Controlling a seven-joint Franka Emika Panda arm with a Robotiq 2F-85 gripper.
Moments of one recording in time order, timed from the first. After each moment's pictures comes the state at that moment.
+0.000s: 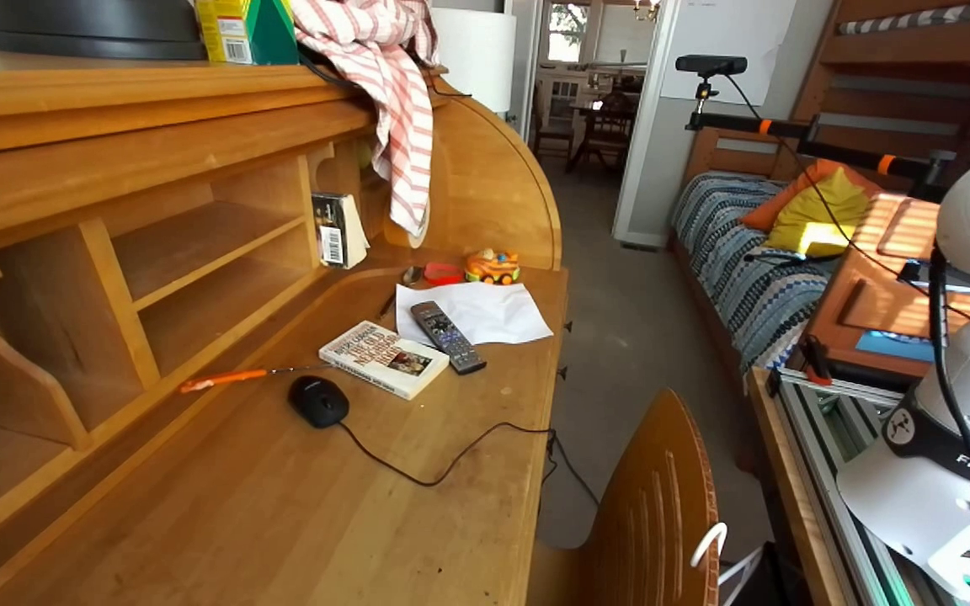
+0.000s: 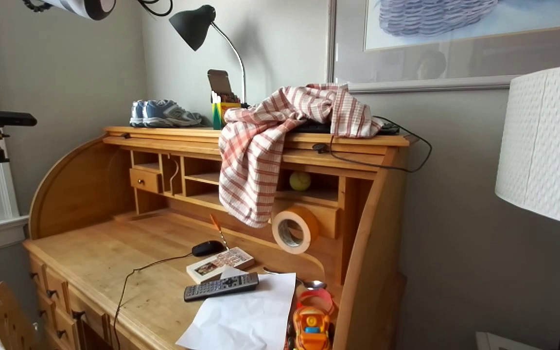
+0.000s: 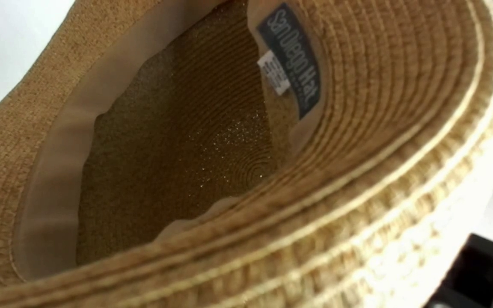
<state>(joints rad) -1.33 0.68 1.96 -1.80 -0.30 3.82 -0.04</state>
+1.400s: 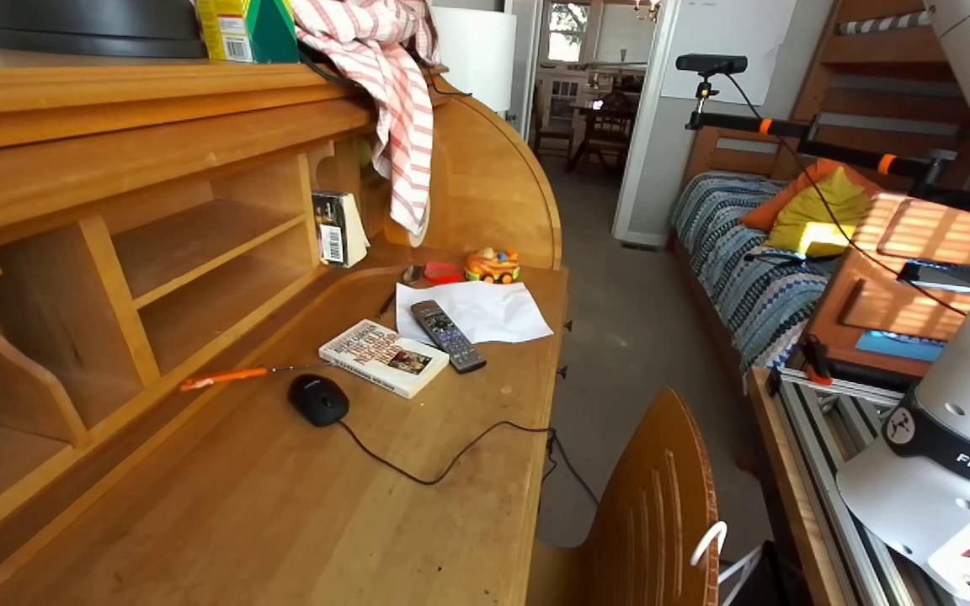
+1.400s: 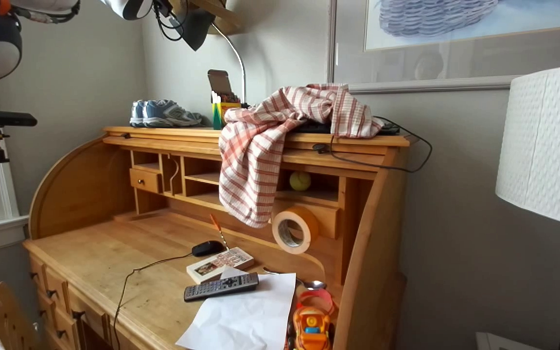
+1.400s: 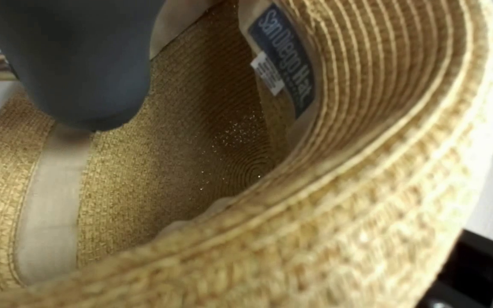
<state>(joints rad) -0.54 0.69 1.42 -1.07 -0.02 3.29 0.13</state>
